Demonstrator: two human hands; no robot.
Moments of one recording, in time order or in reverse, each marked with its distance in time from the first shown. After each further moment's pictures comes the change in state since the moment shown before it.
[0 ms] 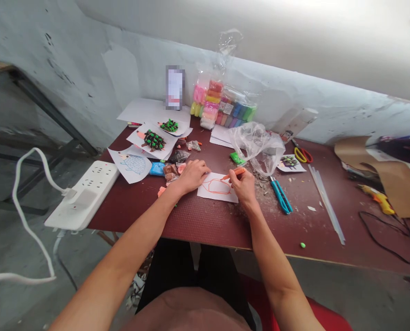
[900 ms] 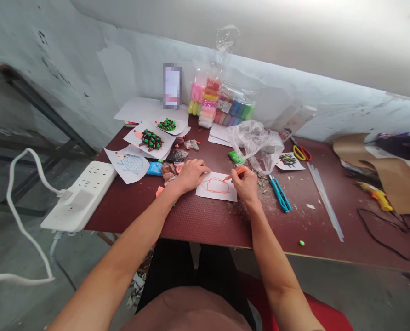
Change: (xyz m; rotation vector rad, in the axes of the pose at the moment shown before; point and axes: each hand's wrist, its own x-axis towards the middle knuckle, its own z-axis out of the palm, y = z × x) left_hand -0.001 0.005 -0.006 -0.005 -0.014 -0.010; right_hand 0.000 -0.002 -0.008 -0.036 0.045 -0.025
